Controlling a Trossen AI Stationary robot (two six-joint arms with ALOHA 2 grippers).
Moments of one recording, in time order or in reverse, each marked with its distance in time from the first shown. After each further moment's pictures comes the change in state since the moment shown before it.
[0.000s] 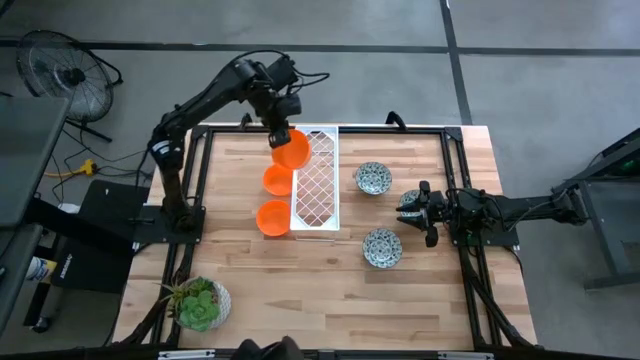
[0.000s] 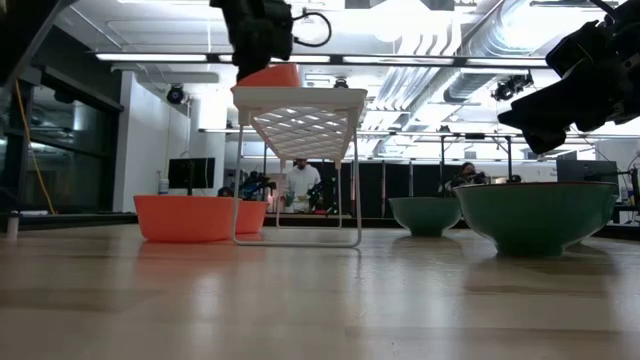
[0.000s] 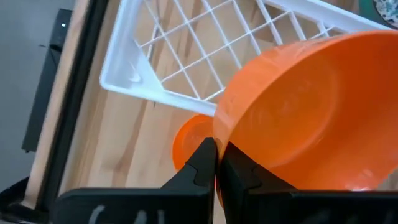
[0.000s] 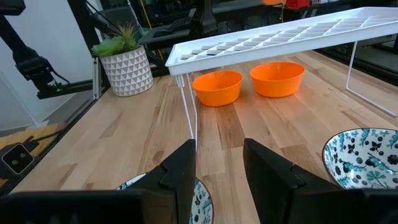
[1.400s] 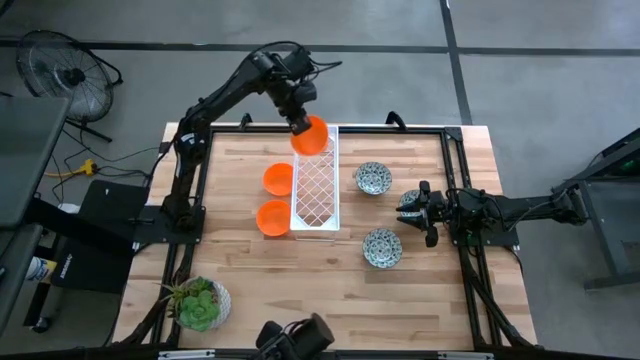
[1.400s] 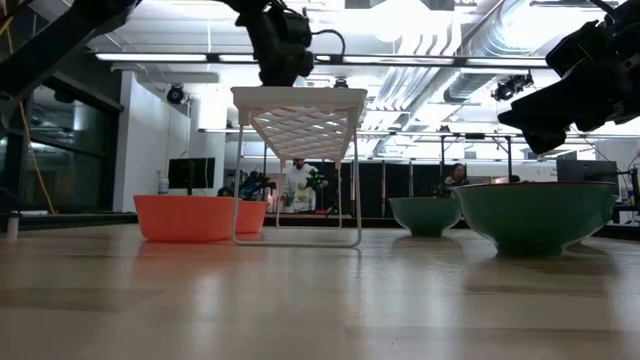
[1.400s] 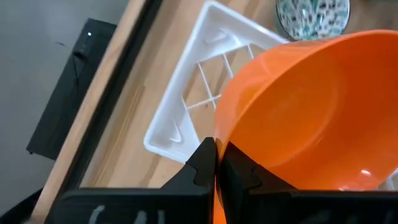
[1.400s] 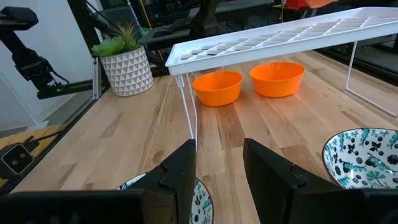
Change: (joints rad) left arm 0.008 0.237 0.280 0.021 -0.036 -0.145; right arm 0.000 0.000 0.000 0.000 0.000 0.000
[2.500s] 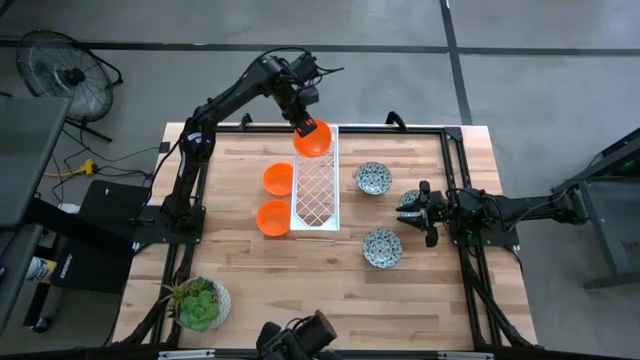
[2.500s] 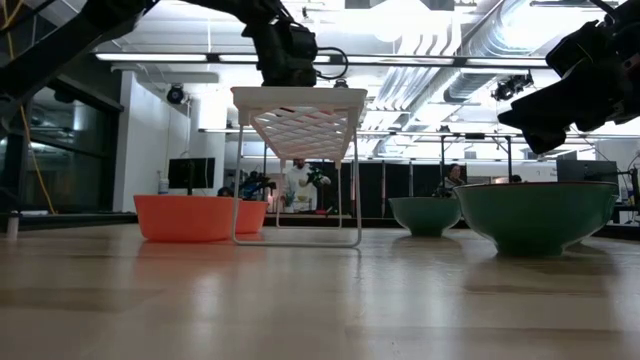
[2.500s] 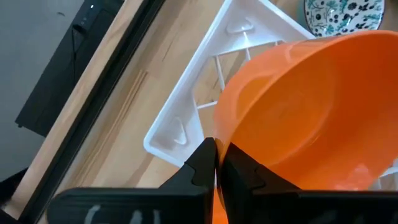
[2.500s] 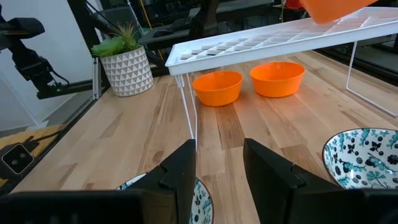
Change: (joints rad) left arm -0.003 0.045 -0.002 -0.014 -0.030 -0.089; right arm 0.000 0.000 0.000 0.000 0.000 0.000
